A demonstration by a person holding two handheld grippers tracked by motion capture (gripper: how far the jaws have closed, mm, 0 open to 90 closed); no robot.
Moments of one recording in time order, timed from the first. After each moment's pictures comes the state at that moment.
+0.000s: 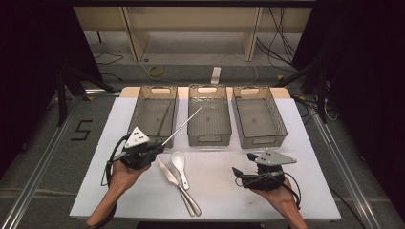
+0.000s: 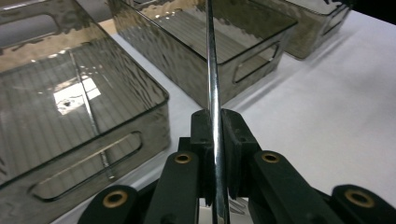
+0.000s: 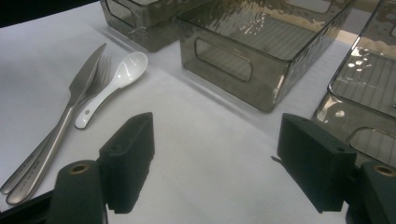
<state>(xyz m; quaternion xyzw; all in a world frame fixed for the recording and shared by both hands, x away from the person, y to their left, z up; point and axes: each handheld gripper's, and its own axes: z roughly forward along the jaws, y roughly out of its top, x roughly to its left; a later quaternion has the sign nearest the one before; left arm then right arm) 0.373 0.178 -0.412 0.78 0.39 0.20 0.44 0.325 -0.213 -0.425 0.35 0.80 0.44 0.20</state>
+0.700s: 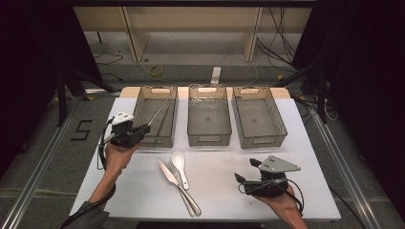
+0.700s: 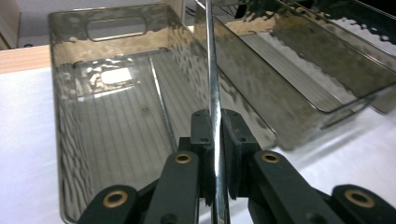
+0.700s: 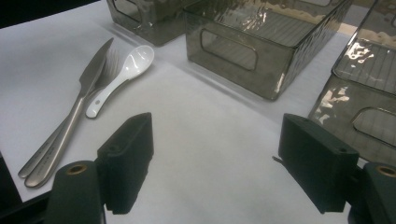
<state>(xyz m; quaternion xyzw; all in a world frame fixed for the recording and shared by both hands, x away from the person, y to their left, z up) 0.430 0.216 -0.411 0.71 0.49 0.21 0.45 0.309 -0.218 -0.429 0.35 0.80 0.45 0.19</state>
